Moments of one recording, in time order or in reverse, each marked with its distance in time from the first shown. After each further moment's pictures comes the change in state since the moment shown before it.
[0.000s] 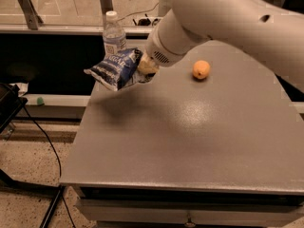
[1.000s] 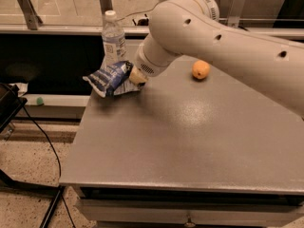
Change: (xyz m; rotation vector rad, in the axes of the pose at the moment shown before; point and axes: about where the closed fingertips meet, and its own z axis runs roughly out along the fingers) arm 0.007 0.000 0.072 -0.019 0.041 0.012
